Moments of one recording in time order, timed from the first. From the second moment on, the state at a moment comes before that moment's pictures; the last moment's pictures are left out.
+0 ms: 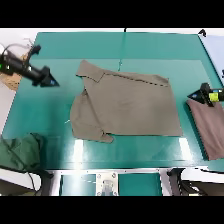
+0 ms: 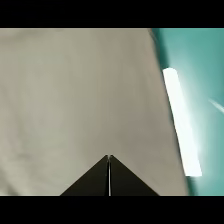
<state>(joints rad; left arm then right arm) 0.23 -1.65 1.57 0.86 -1.61 -1.25 -0.67 -1.42 1.17 -0.88 1.32 1.24</state>
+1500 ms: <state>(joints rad) 0.18 -1.52 0.90 0.88 -1.25 -1.00 -0.84 -1.34 0.62 -0.93 1.24 1.16</state>
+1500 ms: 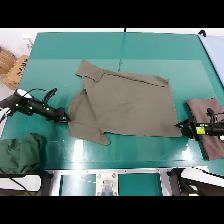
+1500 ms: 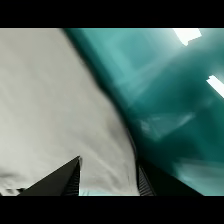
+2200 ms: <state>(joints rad) 0.18 -1.44 0.92 0.88 -1.29 -1.00 -0.76 -1.32 0.69 -0.87 1.40 1.14</state>
